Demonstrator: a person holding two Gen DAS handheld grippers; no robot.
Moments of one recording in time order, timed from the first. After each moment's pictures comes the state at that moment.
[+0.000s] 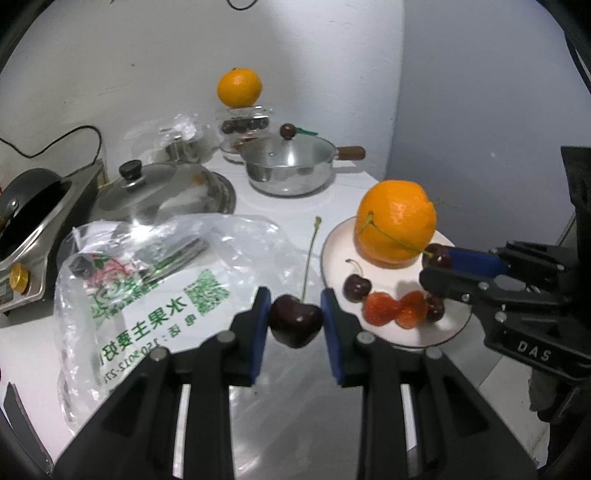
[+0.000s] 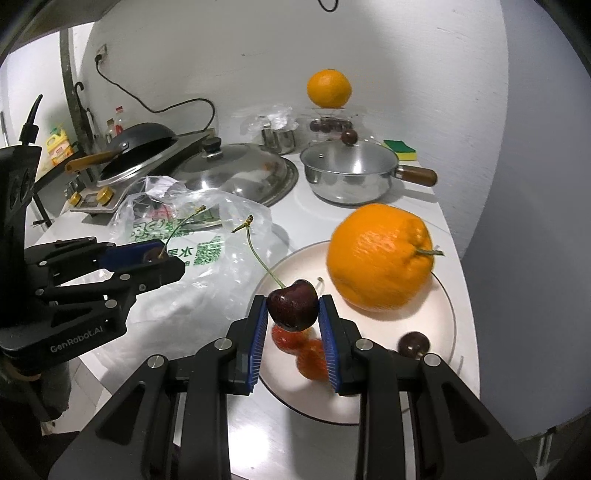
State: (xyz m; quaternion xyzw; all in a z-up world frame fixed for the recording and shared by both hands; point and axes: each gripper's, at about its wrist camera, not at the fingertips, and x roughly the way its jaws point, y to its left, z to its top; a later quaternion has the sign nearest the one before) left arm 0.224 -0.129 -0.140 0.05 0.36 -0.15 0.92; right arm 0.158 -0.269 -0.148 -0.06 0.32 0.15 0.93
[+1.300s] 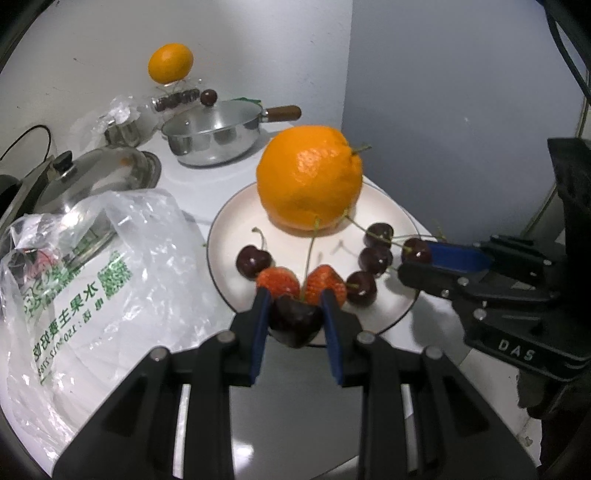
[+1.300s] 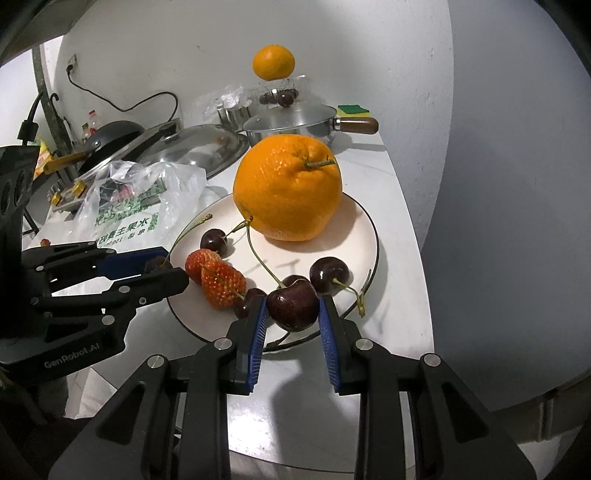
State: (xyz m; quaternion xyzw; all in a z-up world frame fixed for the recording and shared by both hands) left arm 0.216 -0.215 -0.174 0.07 0.40 -0.20 0.89; right arm 0.143 -0.348 -0.182 -0.02 0.36 0.12 0.93
